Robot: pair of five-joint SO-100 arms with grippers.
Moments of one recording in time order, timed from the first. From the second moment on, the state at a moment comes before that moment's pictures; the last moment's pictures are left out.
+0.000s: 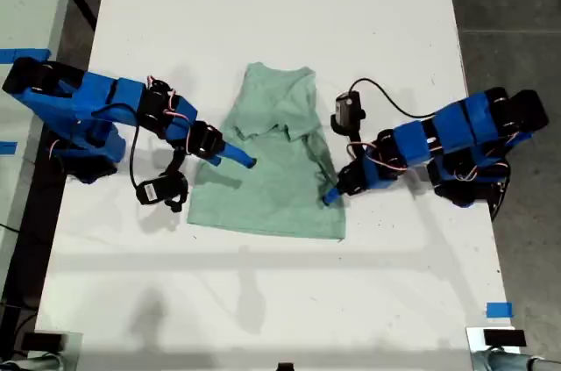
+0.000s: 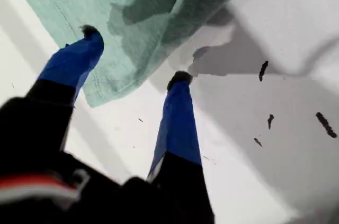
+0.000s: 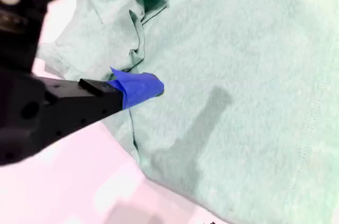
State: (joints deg) arm 0 -7.4 103.9 117.1 58.4 4.0; arm 1 -5.0 103.6 130.3 46.2 -20.2
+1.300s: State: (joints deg) arm 0 -7.4 104.2 118.4 57.3 3.9; arm 1 -6.0 103.0 126.1 51.6 -17.9
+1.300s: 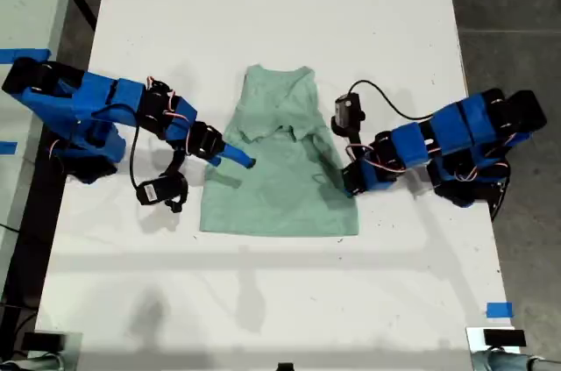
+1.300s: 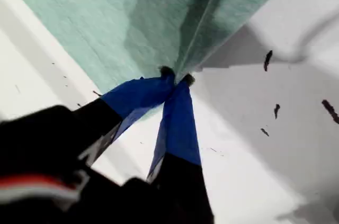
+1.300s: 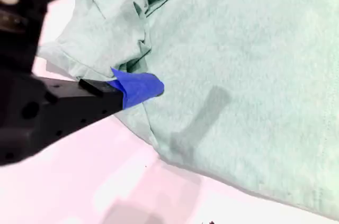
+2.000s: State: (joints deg) arm 0 -6.9 106.4 120.7 57.0 3.3; arm 1 -4.5 75.5 83.8 61.2 -19.8
